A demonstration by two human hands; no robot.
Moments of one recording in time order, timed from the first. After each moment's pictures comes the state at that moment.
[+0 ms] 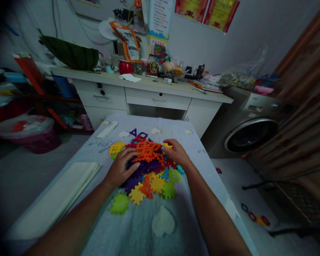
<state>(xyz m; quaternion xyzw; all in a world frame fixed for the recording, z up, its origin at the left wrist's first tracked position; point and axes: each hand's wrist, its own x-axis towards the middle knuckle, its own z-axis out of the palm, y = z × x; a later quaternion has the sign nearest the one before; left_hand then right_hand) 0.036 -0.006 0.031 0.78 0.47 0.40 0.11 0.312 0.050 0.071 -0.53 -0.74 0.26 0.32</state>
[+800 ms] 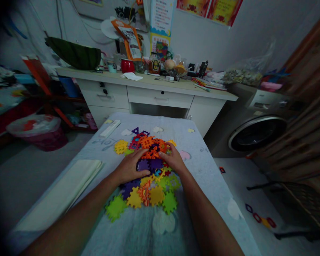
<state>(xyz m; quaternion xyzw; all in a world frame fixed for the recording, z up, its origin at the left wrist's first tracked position) 0.053 0.000 0.031 0.83 0.47 0.25 0.16 0.284 0.027 0.038 -0.54 -0.61 0.42 0.40</state>
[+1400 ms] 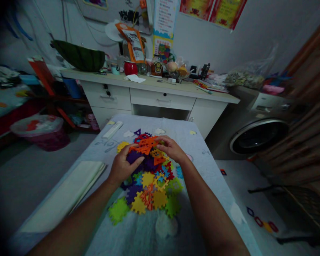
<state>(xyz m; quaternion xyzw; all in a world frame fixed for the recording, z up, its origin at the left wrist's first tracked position) 0.043 -0.005 0.051 0.70 0.50 0.50 0.11 0.273 0.064 0.085 -0.36 -0.74 0.42 0.39</state>
